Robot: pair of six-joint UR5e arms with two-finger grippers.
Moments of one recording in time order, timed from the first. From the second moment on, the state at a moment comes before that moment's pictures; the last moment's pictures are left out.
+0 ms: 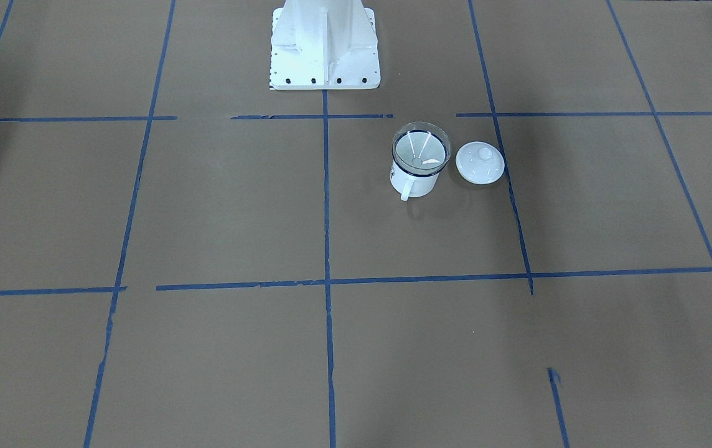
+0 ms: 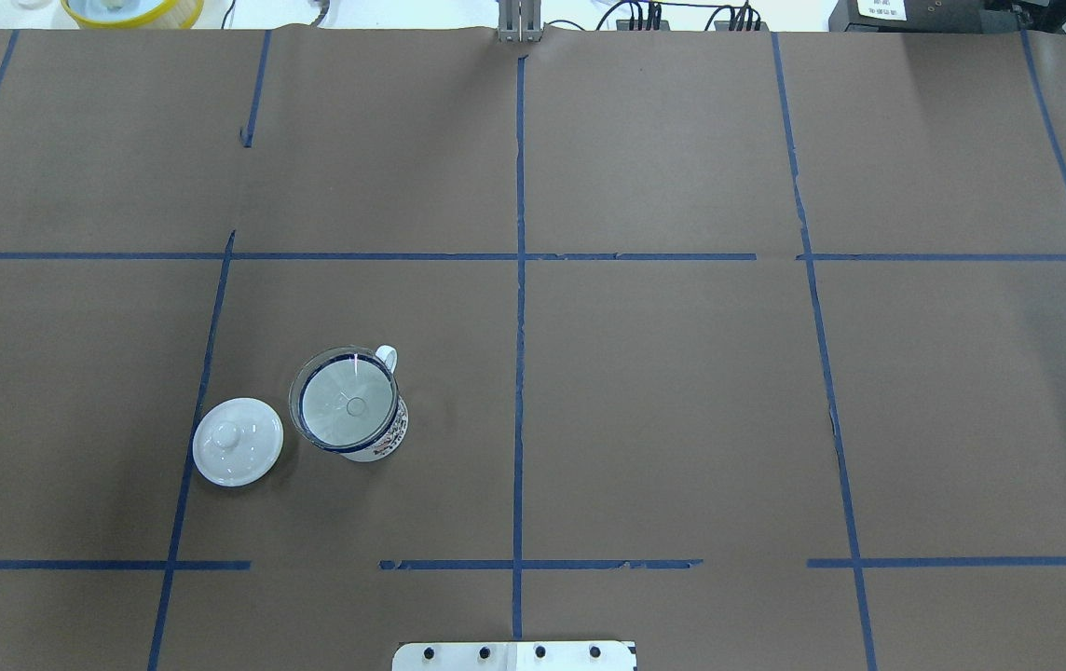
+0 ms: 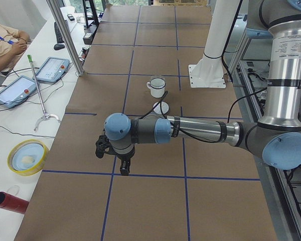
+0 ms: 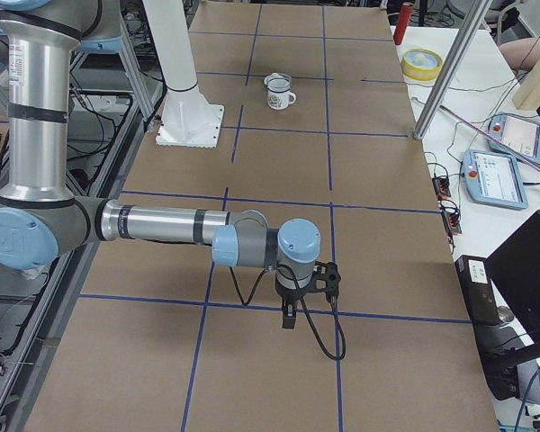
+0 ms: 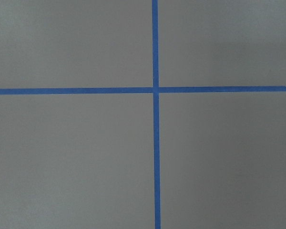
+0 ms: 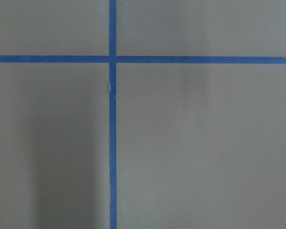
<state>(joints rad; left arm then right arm) -1.63 -1.58 -1.67 -1.43 -2.42 0.09 1.57 -1.68 1.66 -1.57 2.29 0.01</state>
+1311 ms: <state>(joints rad) -1.44 -1.57 -1.80 -1.67 -2.45 -0.37 1.57 -1.68 1.66 -1.57 2.29 0.01</state>
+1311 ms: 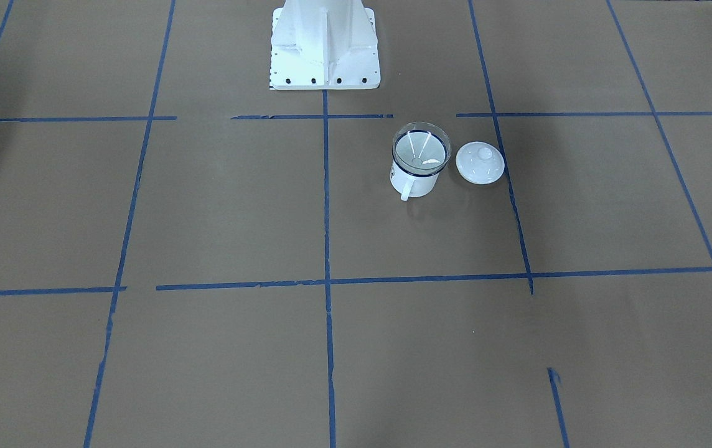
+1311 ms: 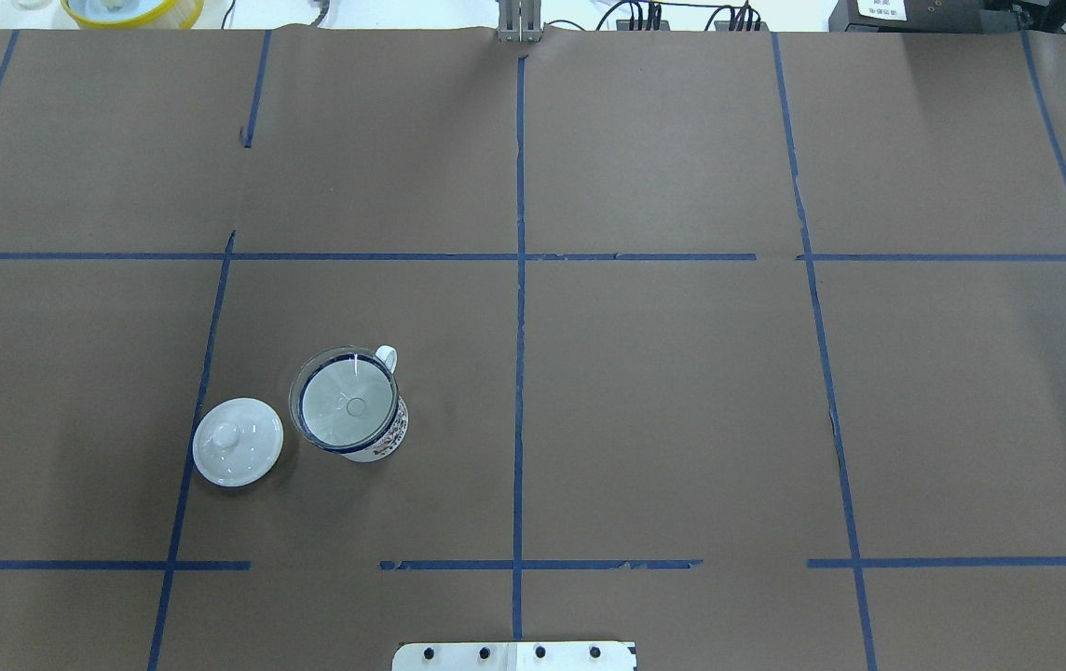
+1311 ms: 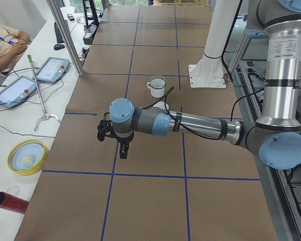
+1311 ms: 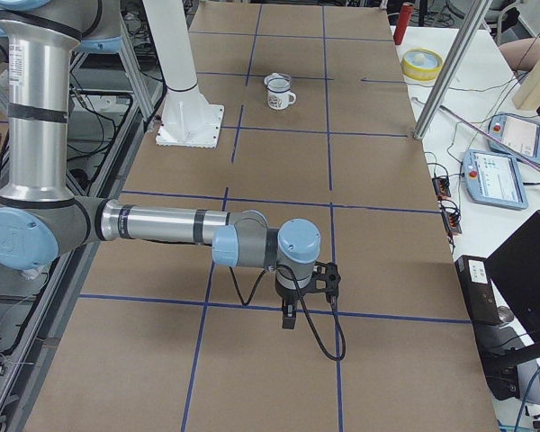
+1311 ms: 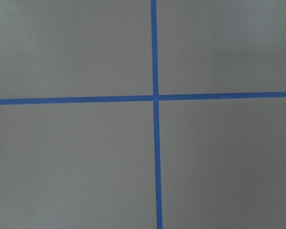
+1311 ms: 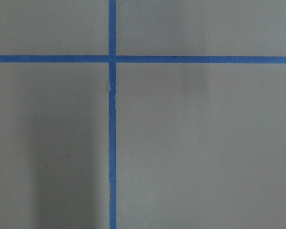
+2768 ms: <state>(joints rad) -0.61 -2.21 -1.85 -1.41 -2.01 -1.68 1.57 -1.68 1.66 -1.57 2.29 0.01</state>
